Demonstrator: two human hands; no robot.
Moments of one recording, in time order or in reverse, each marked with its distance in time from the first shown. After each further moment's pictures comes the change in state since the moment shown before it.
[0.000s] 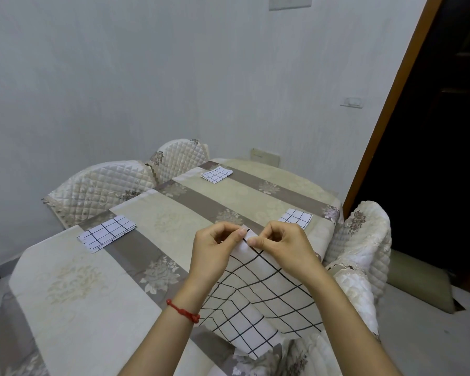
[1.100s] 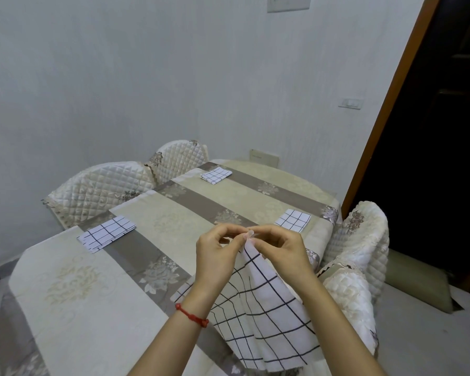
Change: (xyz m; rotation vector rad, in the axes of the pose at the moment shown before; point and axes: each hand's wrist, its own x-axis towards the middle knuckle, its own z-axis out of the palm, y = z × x) left_hand -0.010 0.002 0.009 0.108 0.072 0.094; right_hand -0.015 0.000 0.012 0.359 0.012 -0.080
